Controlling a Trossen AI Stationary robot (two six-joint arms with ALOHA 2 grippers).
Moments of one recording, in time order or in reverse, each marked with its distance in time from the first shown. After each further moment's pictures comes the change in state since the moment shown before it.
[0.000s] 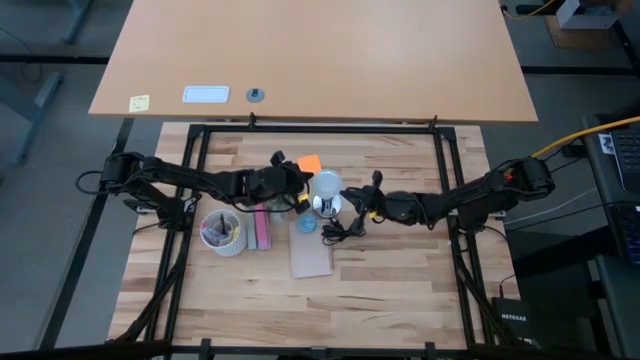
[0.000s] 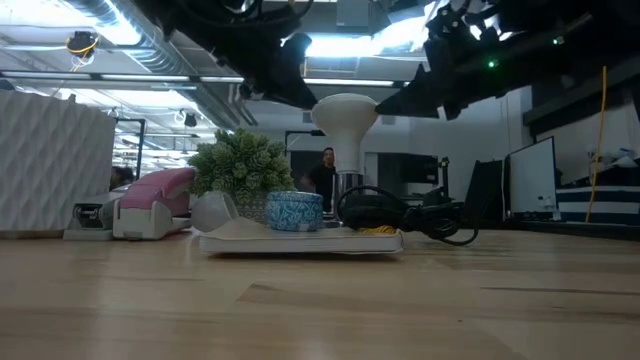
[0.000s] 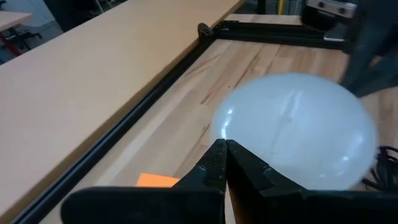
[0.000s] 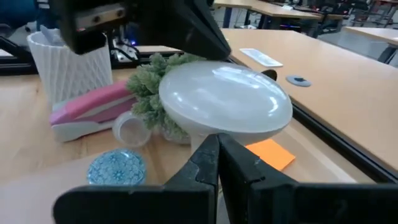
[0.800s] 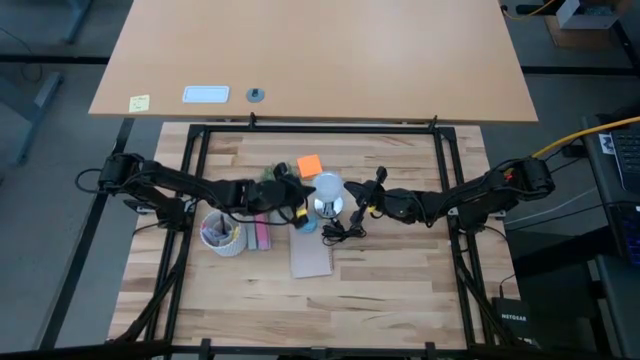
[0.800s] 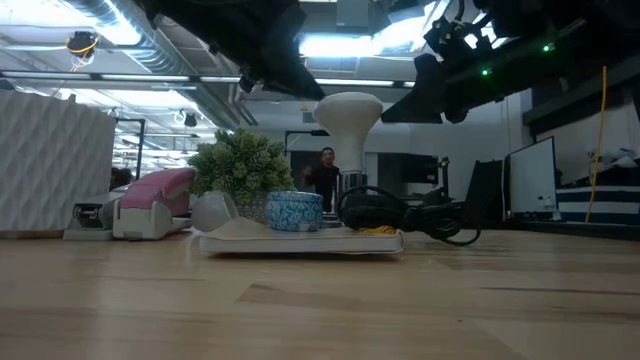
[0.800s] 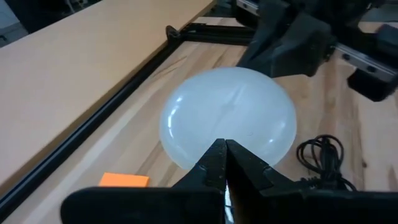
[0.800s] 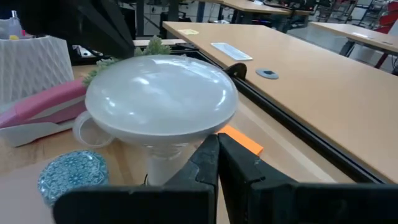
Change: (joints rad) left arm -0.098 -0.002 0.000 -0.014 0.008 -0.048; right arm -0.030 0.000 -0.001 -0.019 0.081 0.002
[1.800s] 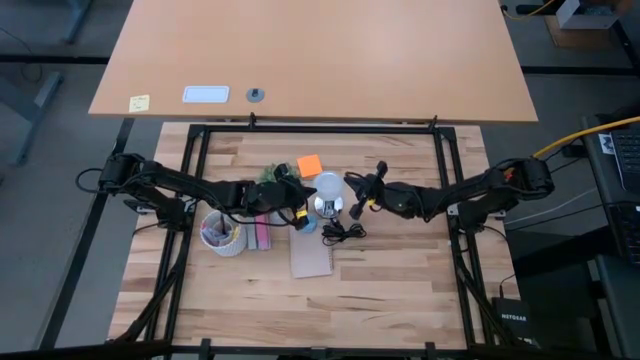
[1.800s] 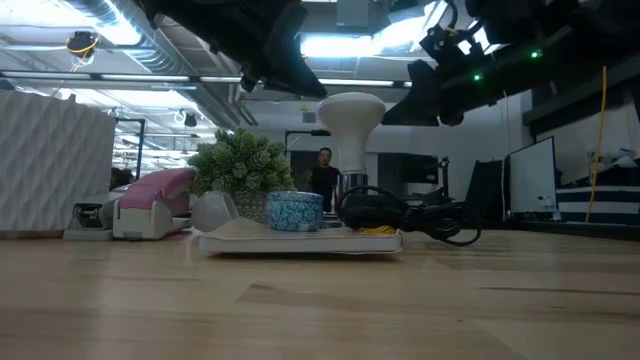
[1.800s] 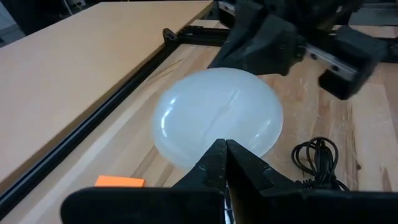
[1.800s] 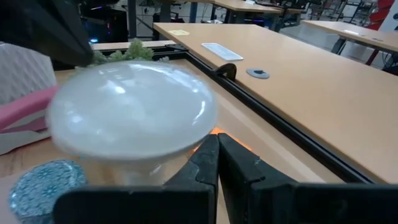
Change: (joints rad) left arm -0.012 0.002 -0.001 0.021 -0.004 0.000; right arm -0.062 0.000 0.000 0.010 -0.029 -0.002
